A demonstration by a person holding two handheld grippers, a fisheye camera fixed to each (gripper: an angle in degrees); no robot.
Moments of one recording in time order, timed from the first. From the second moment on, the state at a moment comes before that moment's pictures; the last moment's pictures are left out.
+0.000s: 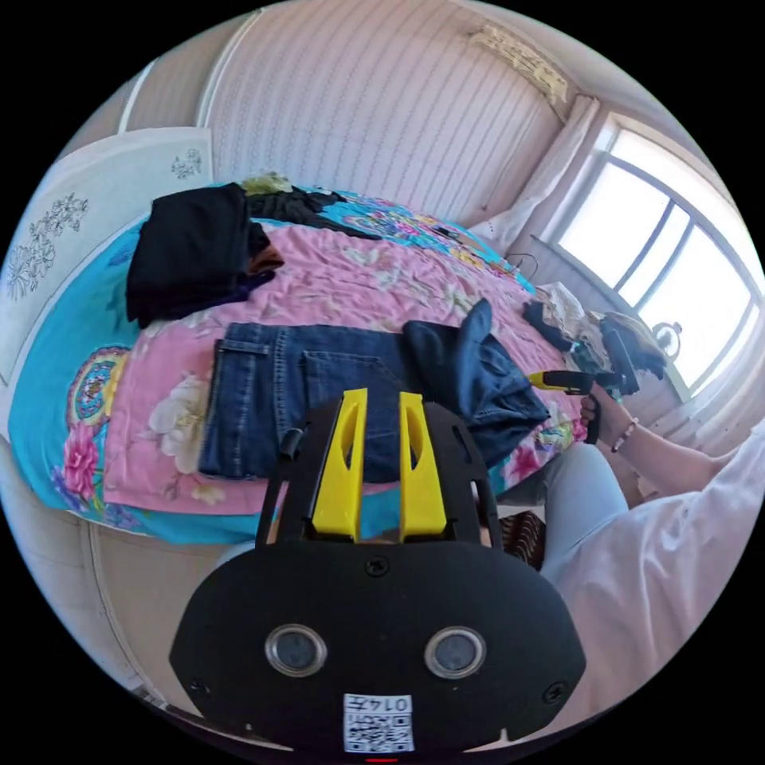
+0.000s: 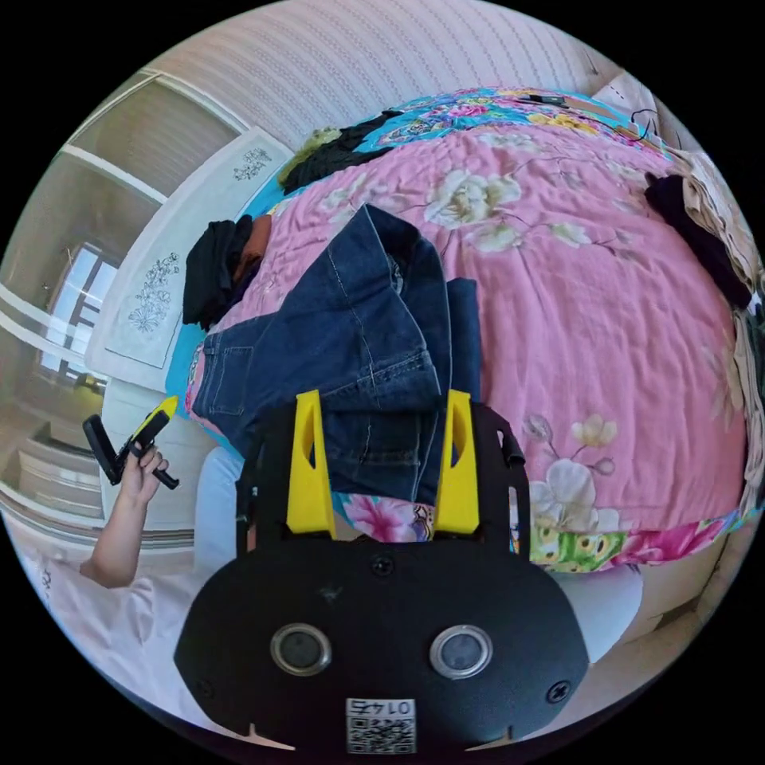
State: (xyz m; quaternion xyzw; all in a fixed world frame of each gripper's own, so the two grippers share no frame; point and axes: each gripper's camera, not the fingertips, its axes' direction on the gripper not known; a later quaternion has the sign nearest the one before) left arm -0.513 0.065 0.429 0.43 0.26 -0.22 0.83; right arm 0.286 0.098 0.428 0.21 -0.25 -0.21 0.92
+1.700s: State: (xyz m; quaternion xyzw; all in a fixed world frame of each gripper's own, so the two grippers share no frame) left arm -0.532 0.286 0.619 0.28 0.30 -0.35 0.84; right arm 0.280 0.177 0.232 0.33 -0.19 -0.29 0.88
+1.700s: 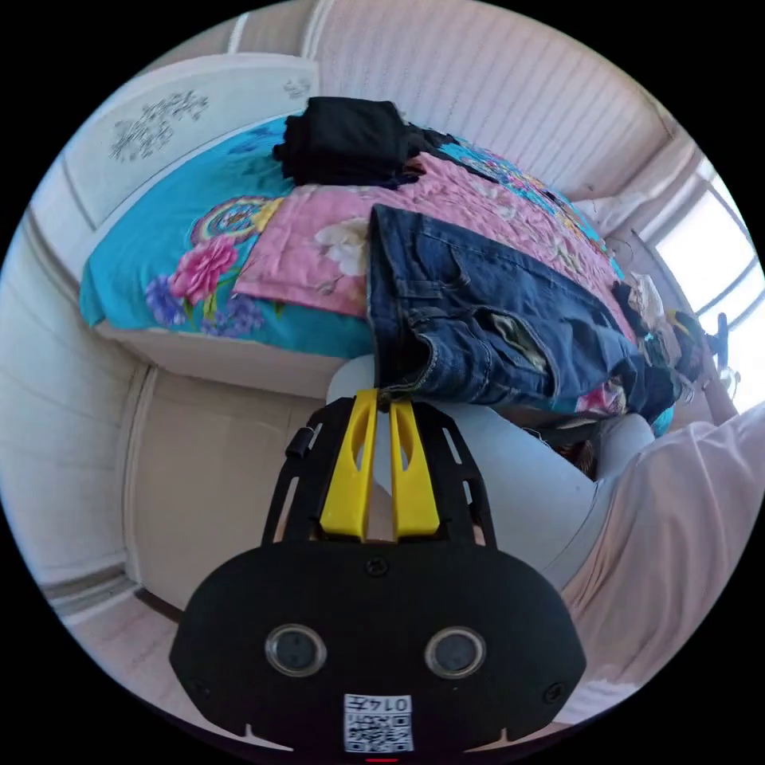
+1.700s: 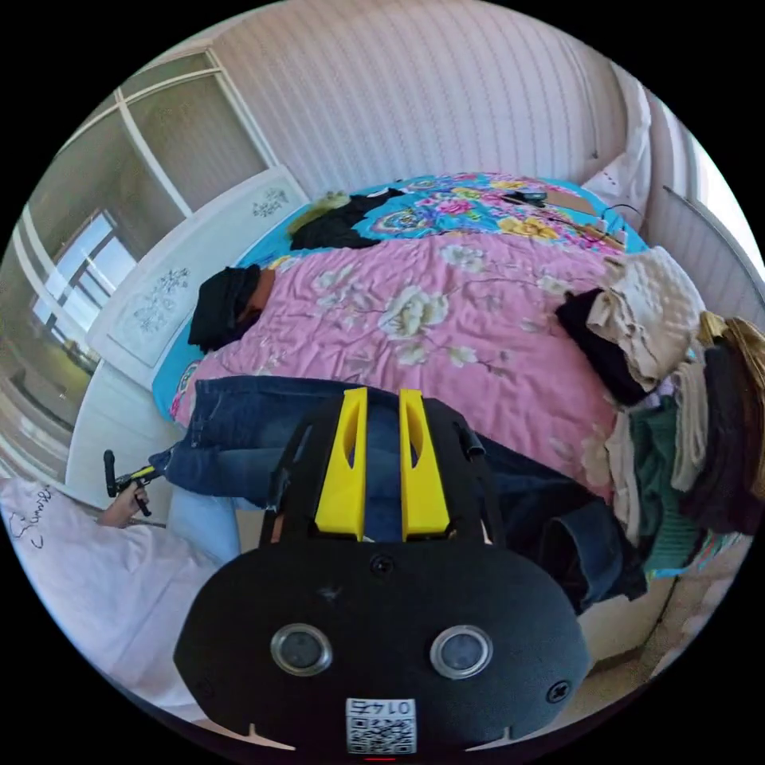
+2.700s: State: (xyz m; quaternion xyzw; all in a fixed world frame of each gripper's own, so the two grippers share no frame) left arm -0.508 0.368 0.642 0.36 0.37 -0.46 0.72; right arm -0.200 0.179 0.384 0.09 -0.01 -0.63 0.77
